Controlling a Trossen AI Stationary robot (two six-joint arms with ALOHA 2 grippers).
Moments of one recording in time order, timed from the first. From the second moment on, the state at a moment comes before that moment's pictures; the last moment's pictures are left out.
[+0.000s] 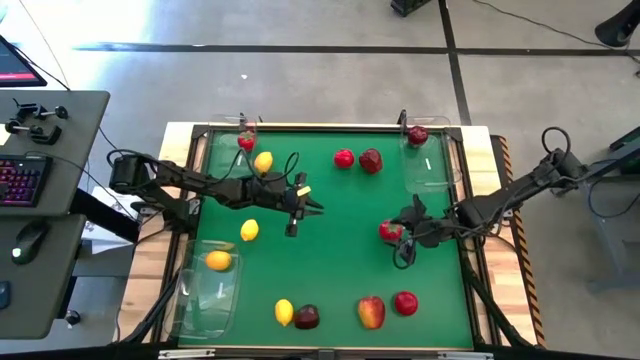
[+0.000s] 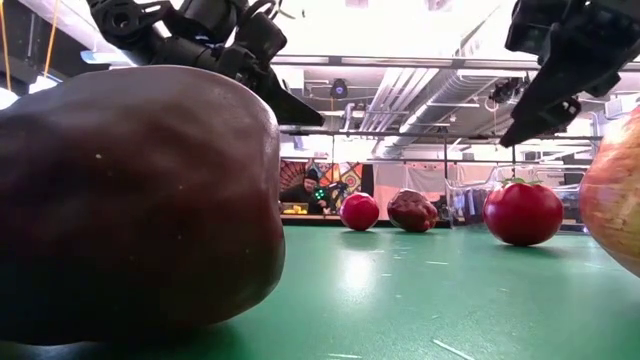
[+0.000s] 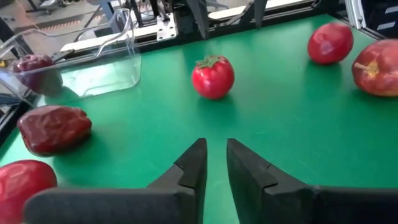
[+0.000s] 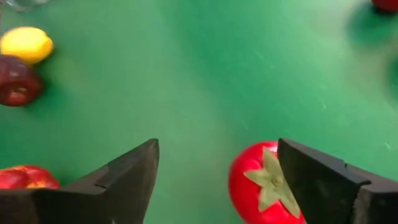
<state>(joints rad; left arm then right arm) 0.07 1.54 0.70 0.45 0.12 0.24 0.43 1.00 0.58 -0.42 0.41 0.70</state>
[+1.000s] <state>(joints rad) 0.07 1.54 0.70 0.45 0.12 0.21 0.74 1.44 1.01 -0.79 0.22 1.00</state>
